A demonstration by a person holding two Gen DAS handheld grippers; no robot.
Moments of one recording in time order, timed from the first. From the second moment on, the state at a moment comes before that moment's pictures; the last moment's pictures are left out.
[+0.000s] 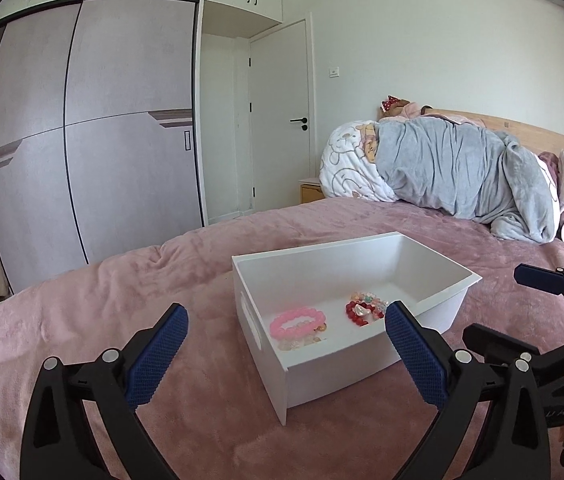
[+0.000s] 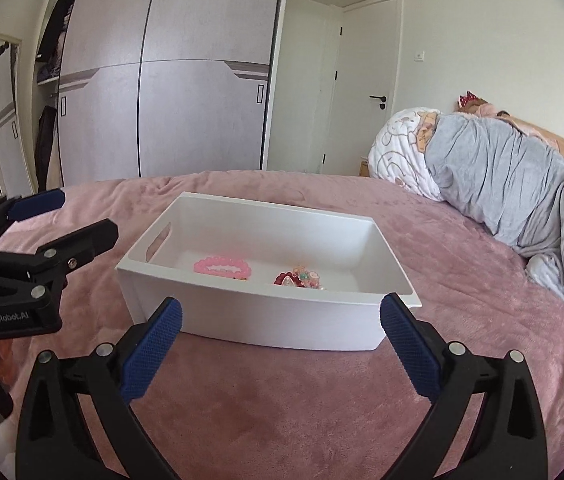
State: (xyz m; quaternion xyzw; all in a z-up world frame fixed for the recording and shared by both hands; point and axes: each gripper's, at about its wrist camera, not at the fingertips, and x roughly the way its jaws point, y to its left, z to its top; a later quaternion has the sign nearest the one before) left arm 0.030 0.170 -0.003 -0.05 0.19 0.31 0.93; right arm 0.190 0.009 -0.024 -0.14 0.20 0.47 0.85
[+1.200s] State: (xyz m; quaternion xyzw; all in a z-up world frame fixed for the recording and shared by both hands) left arm 0.045 0.168 -0.036 -0.05 0.21 0.34 0.91; right arm 0.197 0.001 -0.040 -0.11 0.21 0.46 0.86
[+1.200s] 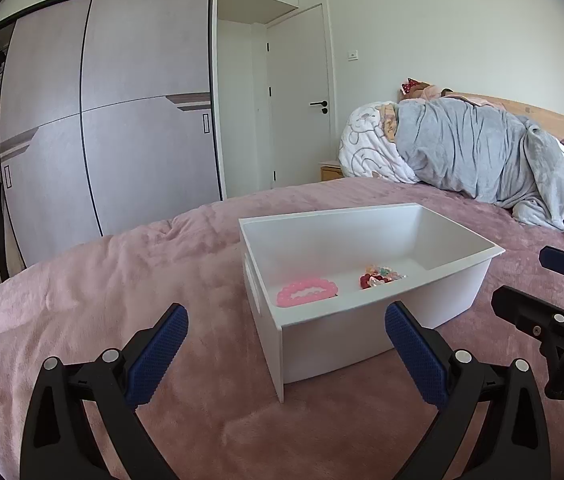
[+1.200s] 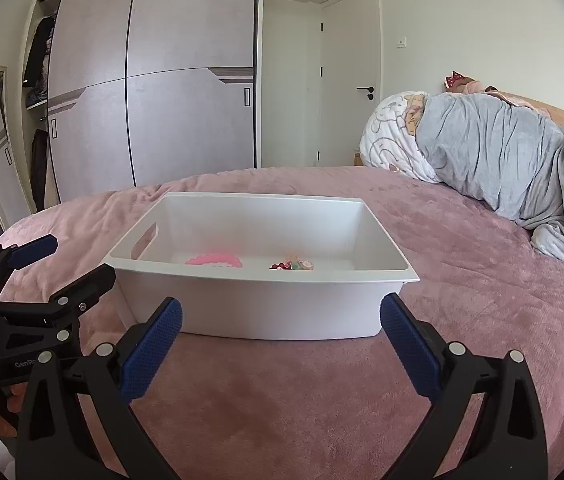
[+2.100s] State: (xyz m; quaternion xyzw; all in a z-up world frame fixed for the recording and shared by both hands) left arm 0.046 0.169 -0.040 -0.06 0.22 0.35 0.91; right arm 0.203 -0.001 -0.044 -0.11 0.22 0.46 0.86
